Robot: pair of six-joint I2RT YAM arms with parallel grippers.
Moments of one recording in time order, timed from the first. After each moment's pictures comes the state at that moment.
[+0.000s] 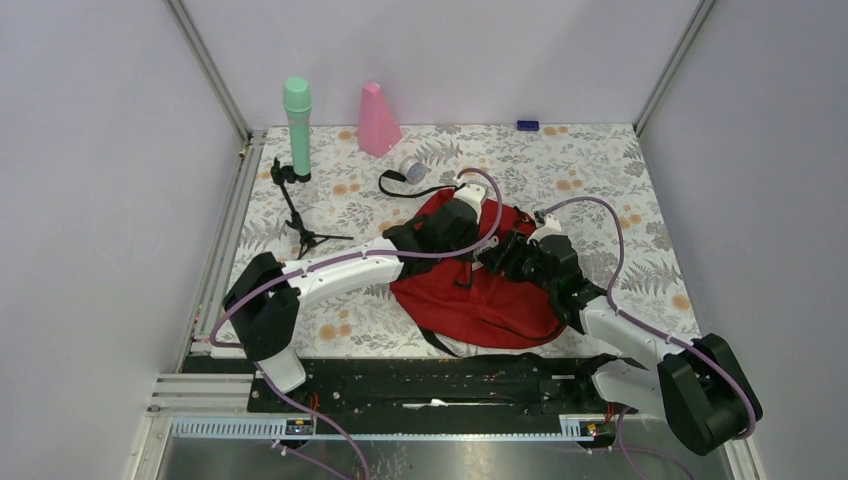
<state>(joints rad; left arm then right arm) -0.97 1.68 1.27 -0.22 -0.22 -0.42 0.47 1.11 0.39 0.32 -0.14 0.73</state>
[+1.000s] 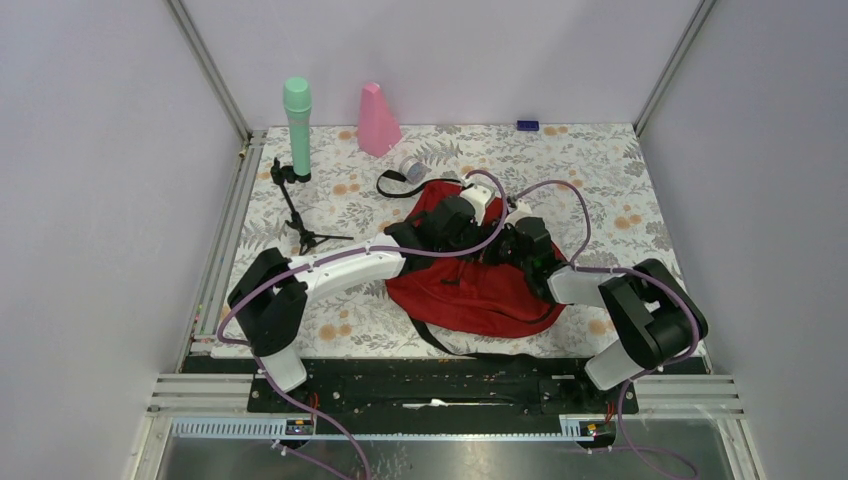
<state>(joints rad) -0.94 1.72 1.27 -0.18 -0.12 -0.29 0.48 1.56 0.54 0.63 -0.25 0.73</state>
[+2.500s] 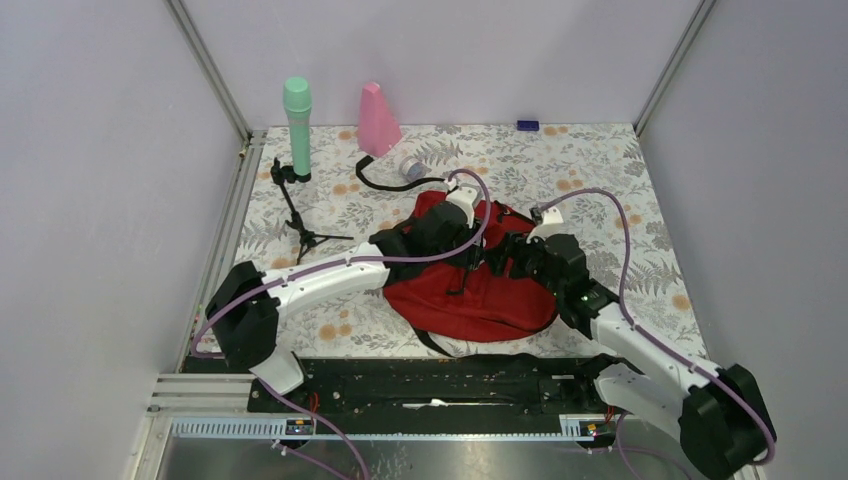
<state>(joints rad) -0.98 1.59 1.21 -0.21 -0.12 -0.49 0.51 1.02 0.44 0.20 -0.08 0.46</state>
